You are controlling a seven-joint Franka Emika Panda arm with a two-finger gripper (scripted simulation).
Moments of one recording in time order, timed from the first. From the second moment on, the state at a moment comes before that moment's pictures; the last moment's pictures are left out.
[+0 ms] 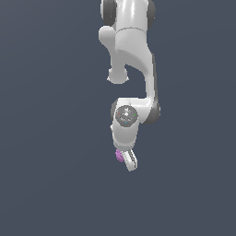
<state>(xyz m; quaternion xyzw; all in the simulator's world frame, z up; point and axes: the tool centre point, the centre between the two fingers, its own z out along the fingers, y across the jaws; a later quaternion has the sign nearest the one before) 0.073 0.025 0.047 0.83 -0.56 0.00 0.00</state>
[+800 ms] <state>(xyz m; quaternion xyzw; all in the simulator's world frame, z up) 0.074 0.025 0.045 0.83 -0.56 0.00 0.00</state>
